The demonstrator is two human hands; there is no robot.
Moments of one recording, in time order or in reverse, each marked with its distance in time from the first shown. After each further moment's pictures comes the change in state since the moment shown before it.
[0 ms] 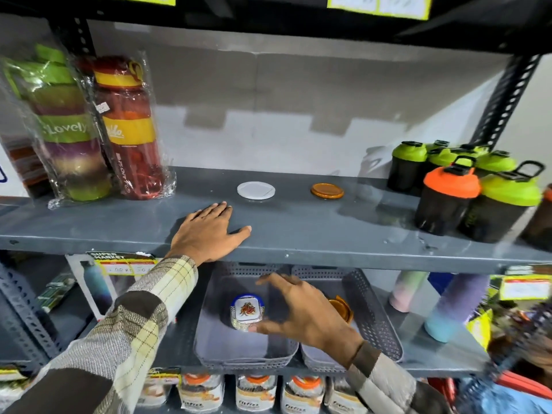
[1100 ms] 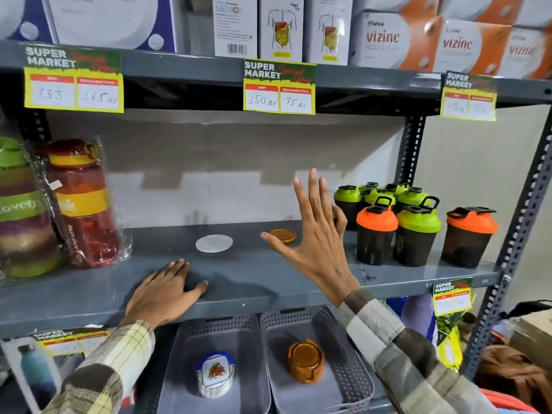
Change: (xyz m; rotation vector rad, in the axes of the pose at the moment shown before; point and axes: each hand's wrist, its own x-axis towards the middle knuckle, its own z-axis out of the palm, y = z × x) left_hand 0.002 -0.001 0.001 -0.026 0.023 -0.004; right_hand 0.030 0.020 -0.159 -0.342 0.894 0.125
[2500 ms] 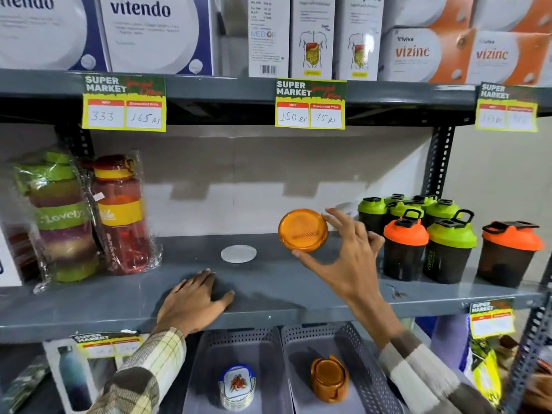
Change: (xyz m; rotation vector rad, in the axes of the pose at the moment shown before) left_hand -0.005 0.003 -0.003 -0.056 0.023 -0.011; right_hand -0.010 0.004 0.001 0.203 0.143 0.013
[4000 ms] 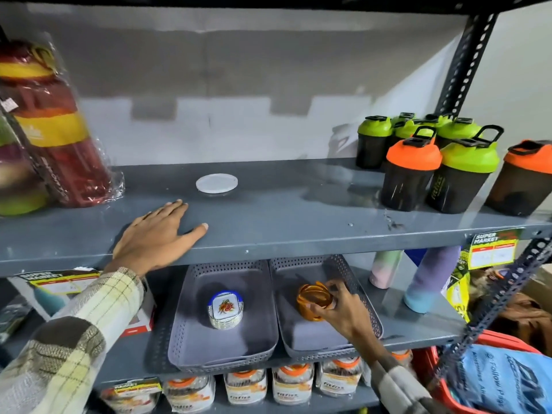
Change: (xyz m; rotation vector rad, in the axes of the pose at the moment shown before) left_hand 0.003 -0.003 0.001 0.063 0.016 0.013; right_hand -0.225 0.128 0.048 -0.074 -0.851 0.743
